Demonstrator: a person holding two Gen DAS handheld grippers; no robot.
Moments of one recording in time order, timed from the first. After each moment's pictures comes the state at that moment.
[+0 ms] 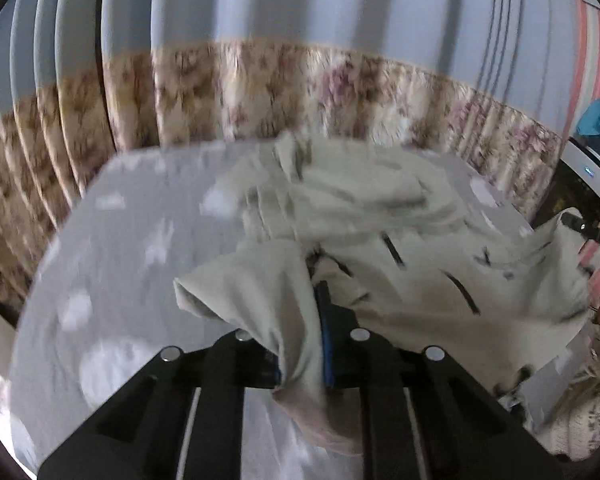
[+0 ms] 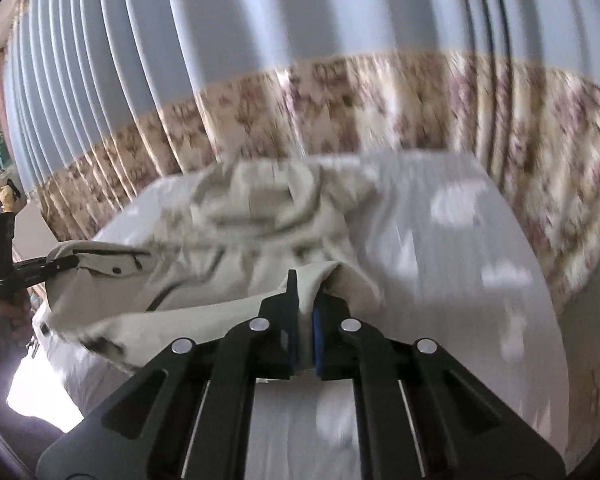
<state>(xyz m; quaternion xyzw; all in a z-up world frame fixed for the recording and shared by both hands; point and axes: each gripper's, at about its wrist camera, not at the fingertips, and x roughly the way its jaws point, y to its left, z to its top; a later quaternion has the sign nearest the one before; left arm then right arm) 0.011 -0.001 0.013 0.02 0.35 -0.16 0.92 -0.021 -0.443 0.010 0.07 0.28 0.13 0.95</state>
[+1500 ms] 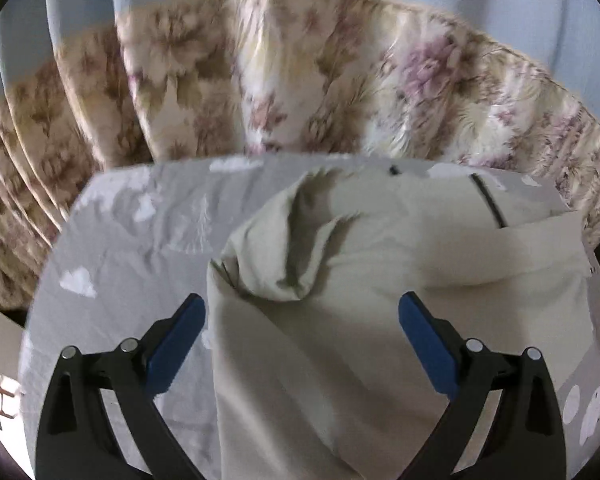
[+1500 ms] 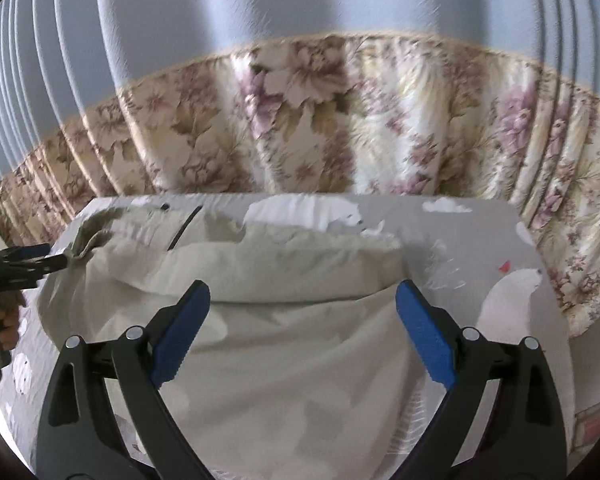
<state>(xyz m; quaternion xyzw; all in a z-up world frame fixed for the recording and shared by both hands) 0.264 -0.025 -0.037 0.02 0.43 -0.09 0.90 0.210 -0.408 -0.002 0.05 0.35 0.08 0.93</state>
